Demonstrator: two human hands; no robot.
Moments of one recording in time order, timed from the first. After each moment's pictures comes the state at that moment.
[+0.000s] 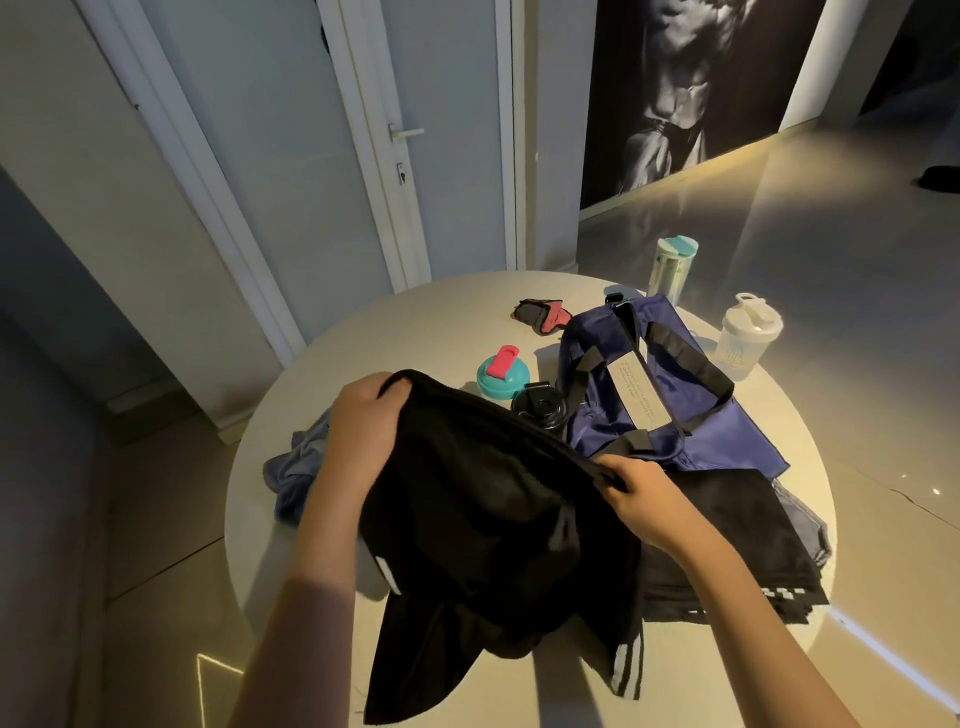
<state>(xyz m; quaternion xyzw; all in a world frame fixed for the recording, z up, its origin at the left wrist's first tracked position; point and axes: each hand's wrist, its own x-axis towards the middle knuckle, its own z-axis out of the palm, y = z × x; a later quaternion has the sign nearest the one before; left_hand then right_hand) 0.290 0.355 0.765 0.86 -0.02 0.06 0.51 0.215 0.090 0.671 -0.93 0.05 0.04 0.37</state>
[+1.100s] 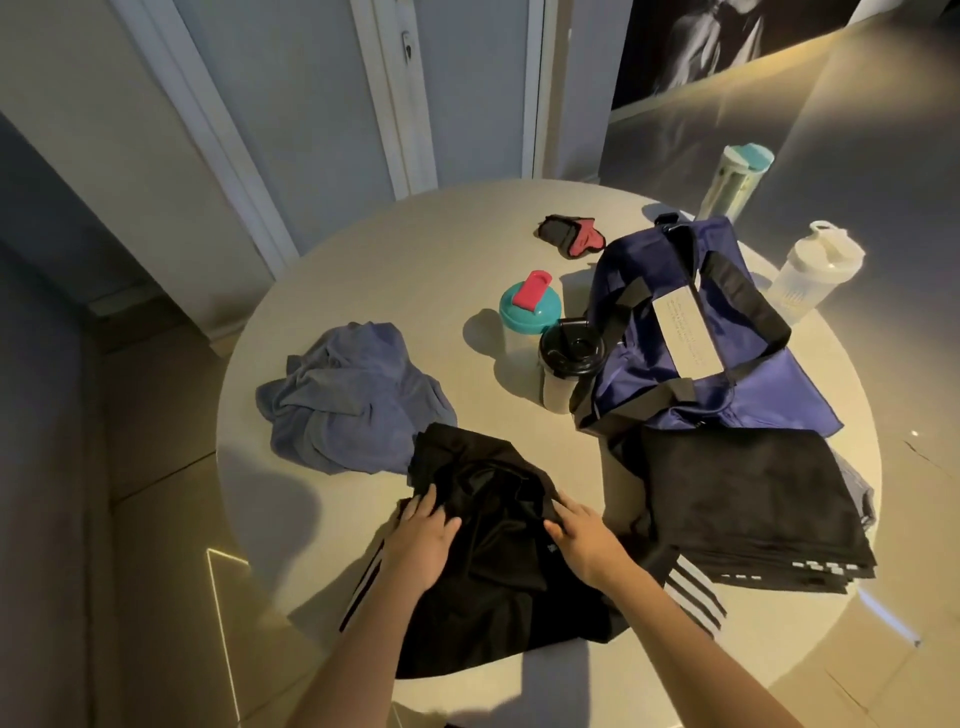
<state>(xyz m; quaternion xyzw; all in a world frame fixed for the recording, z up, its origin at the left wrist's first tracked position) 0.263 0.383 0.523 0.95 -0.07 -0.27 0.13 0.226 0.158 0.491 -0.91 0.07 0.27 0.32</state>
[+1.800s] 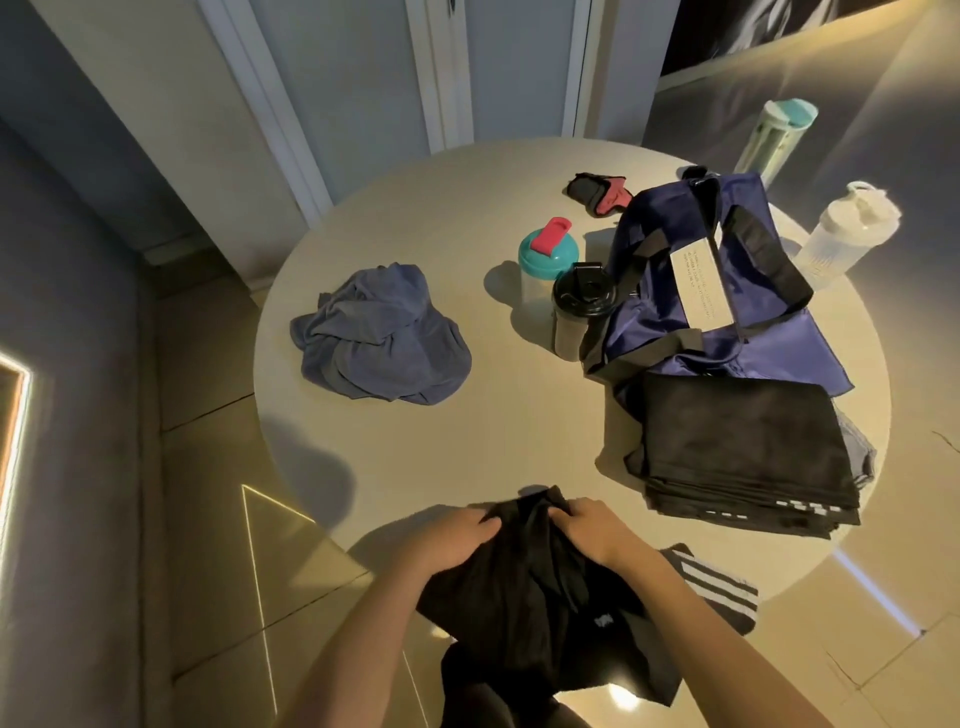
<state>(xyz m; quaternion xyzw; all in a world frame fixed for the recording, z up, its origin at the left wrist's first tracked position) 0.174 0.360 0.563 0.87 -0.02 -0.43 0.25 0.159 0.161 0.523 -0.87 0.09 0.32 0.37</state>
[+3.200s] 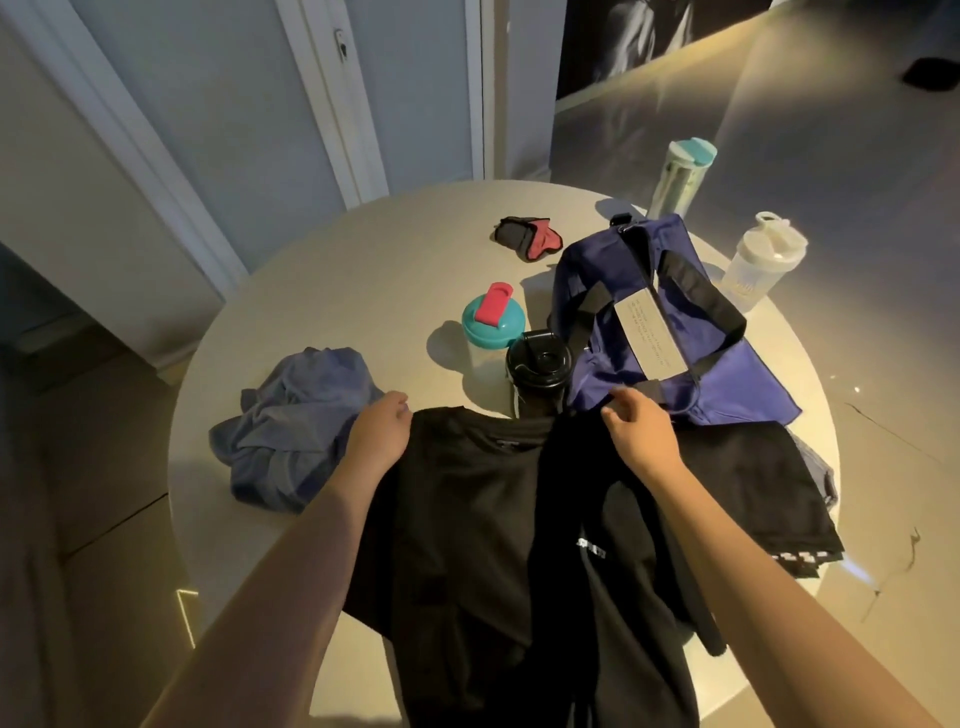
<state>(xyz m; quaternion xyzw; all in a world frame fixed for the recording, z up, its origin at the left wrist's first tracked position) 0.421 0.374 0.561 0.95 -0.04 -0.13 0.29 0.305 0.077 0.581 -0.89 0.27 -0.04 0.37</state>
